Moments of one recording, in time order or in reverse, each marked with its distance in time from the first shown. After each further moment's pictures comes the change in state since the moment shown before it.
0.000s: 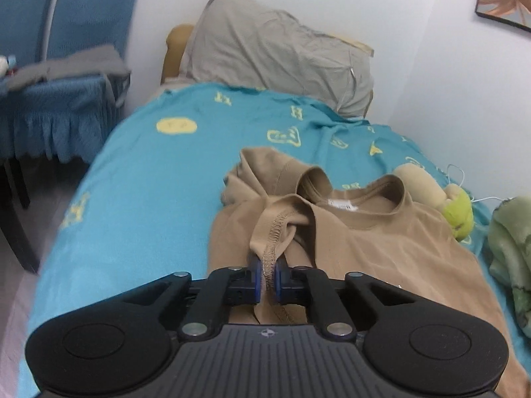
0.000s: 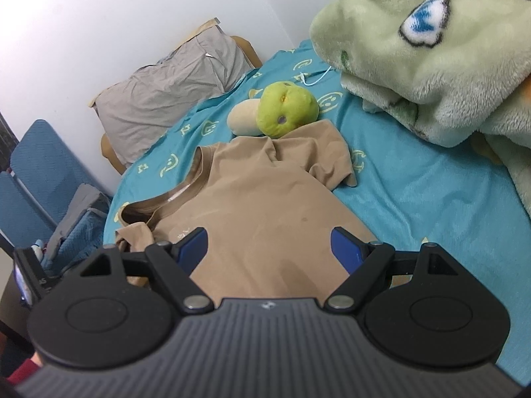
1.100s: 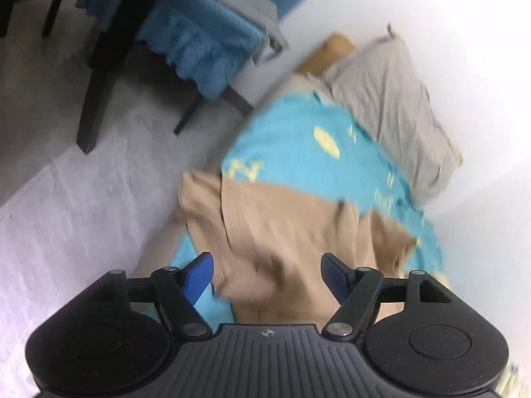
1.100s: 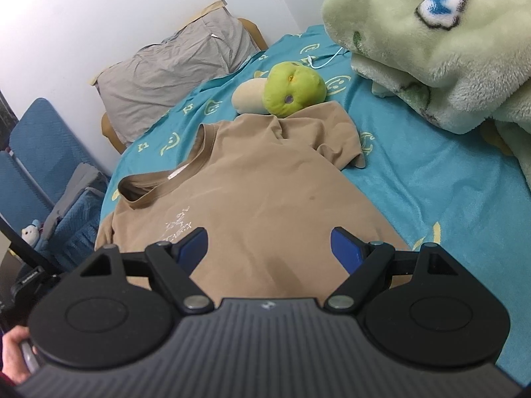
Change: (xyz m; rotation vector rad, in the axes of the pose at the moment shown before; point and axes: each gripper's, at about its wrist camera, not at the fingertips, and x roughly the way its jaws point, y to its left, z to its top) left arm -0.067 0.155 -0.032 -0.578 0.084 0.061; right arm 0.011 0.009 -0.012 -0.044 0.053 -0.001
